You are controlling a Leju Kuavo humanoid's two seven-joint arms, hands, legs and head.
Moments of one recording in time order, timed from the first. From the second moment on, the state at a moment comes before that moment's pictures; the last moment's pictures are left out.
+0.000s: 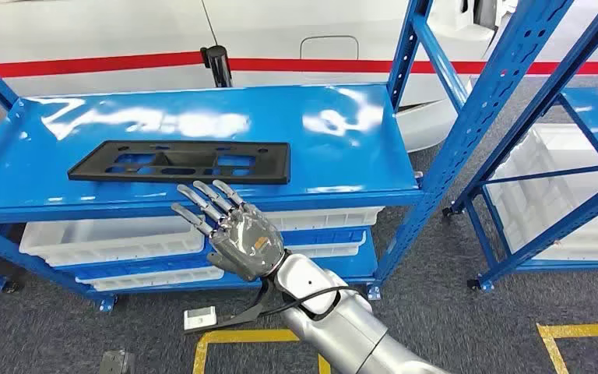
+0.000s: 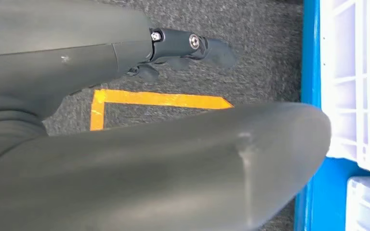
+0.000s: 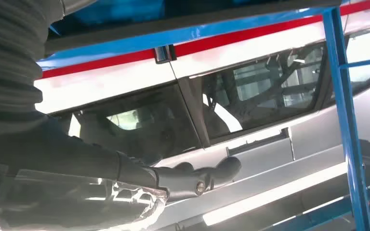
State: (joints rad) left arm -0.12 -0.03 0.22 -0.22 -0.18 0.17 -0.52; right arm -0.48 0.19 0.83 -1.11 1.19 -0.53 -0.21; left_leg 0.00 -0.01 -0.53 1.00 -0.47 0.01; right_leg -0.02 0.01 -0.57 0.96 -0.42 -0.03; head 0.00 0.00
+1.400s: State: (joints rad) left arm -0.10 -0.04 0.25 -0.22 -0.19 0.17 -0.51; right arm -0.47 0.22 0.85 -1.01 1.15 -0.52 -0.24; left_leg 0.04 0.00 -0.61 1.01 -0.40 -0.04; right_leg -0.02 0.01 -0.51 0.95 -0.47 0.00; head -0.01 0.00
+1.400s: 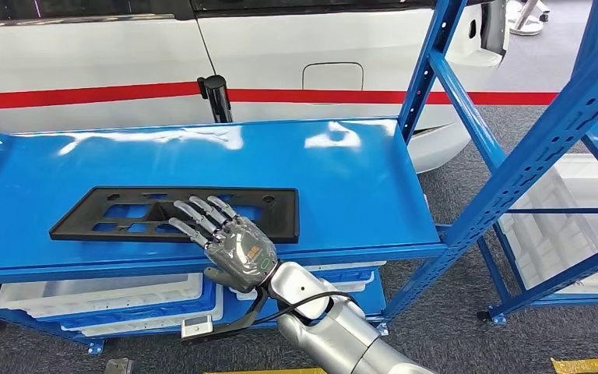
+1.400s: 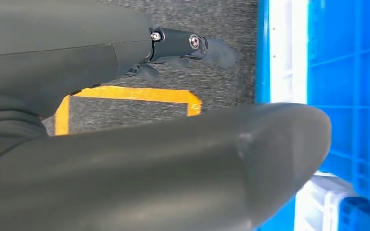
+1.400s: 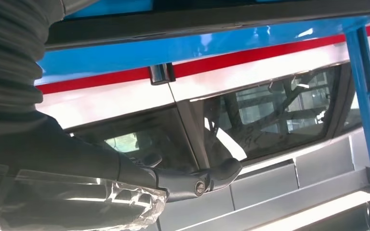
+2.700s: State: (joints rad) left arm -0.14 -0.05 0.27 -0.22 -0.27 0.23 -0.48; right arm -0.56 0.23 0.76 -0.82 1.55 -0.42 0.34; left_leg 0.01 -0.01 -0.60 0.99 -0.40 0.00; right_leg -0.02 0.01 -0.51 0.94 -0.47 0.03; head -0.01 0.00
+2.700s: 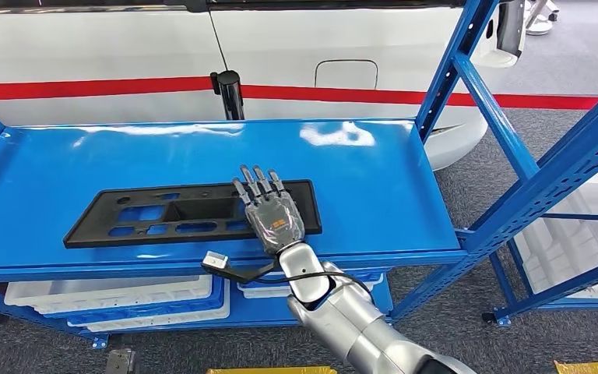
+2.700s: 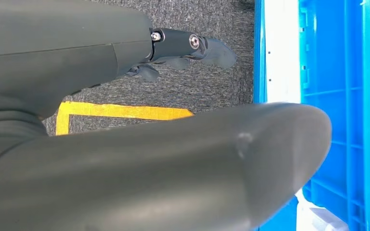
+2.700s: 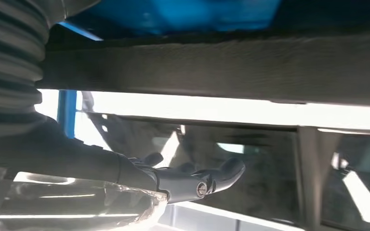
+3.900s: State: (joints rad) left arm -0.14 -0.06 0.29 -0.22 -0.30 0.23 -0.49; right arm -0.54 0.23 0.69 -0.81 1.39 -0.46 0.17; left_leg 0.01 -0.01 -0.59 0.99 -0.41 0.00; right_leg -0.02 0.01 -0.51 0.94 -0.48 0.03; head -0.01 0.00
